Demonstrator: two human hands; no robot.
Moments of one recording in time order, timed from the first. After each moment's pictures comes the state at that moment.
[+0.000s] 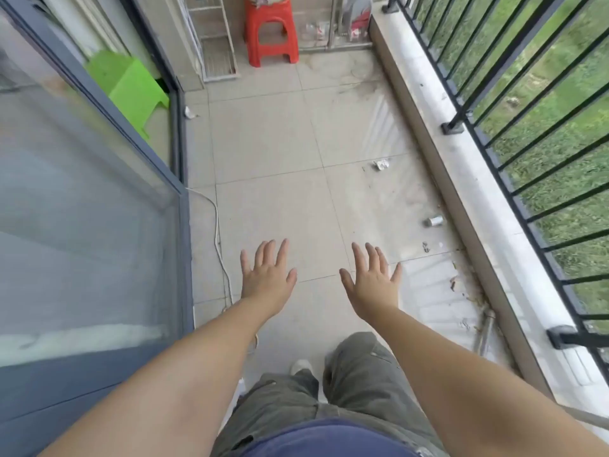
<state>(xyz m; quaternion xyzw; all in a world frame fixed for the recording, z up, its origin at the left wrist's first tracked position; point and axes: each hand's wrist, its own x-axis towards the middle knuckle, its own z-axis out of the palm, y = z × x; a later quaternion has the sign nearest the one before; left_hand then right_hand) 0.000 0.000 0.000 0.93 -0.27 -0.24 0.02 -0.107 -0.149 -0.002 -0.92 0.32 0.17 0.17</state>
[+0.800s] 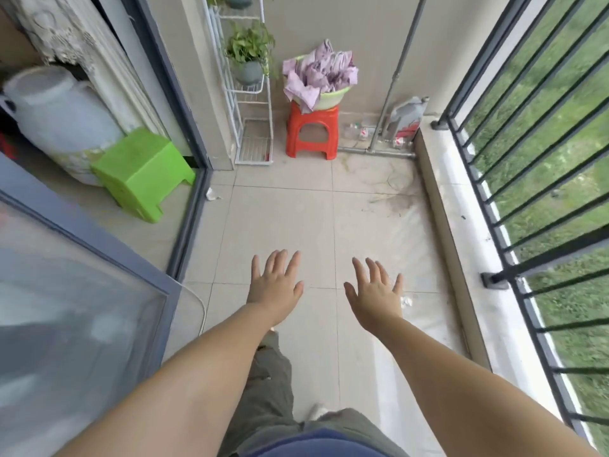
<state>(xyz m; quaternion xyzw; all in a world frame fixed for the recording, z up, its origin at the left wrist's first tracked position) 0.403 -0.243 0.022 0.95 -0.24 -0.18 0.03 0.328 -0.418 0.012 -0.96 0.19 0.17 0.10</state>
